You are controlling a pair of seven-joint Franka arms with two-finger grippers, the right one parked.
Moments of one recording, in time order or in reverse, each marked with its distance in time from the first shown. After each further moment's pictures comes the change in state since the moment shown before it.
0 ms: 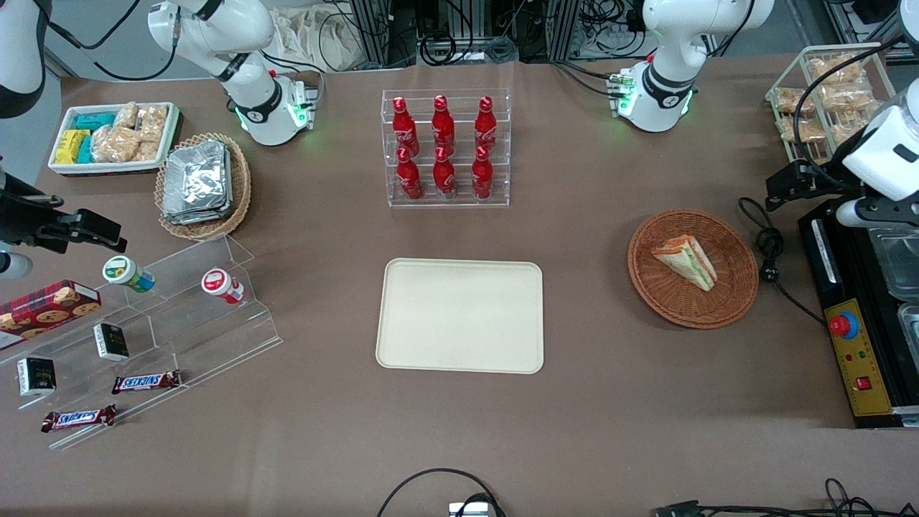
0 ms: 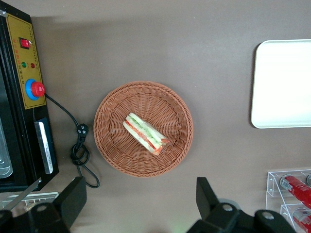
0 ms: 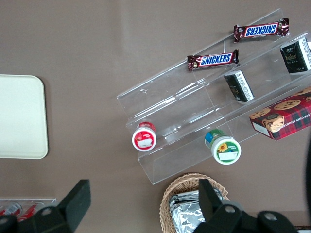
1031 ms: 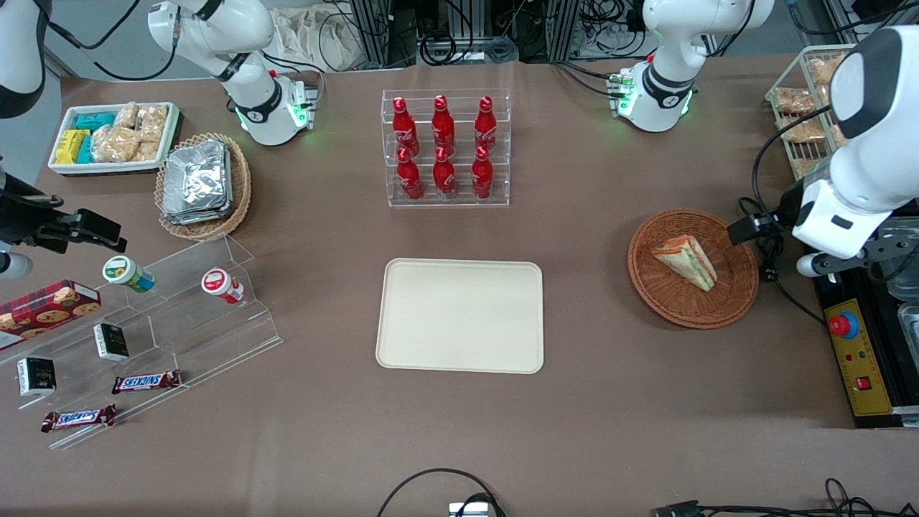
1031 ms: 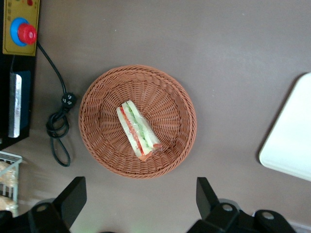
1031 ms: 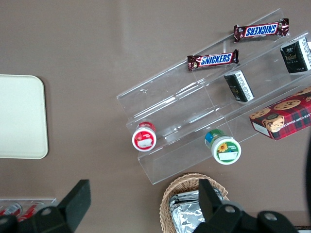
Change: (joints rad) arm 0.002 0.038 -0.030 -0.196 0.024 0.161 -0.402
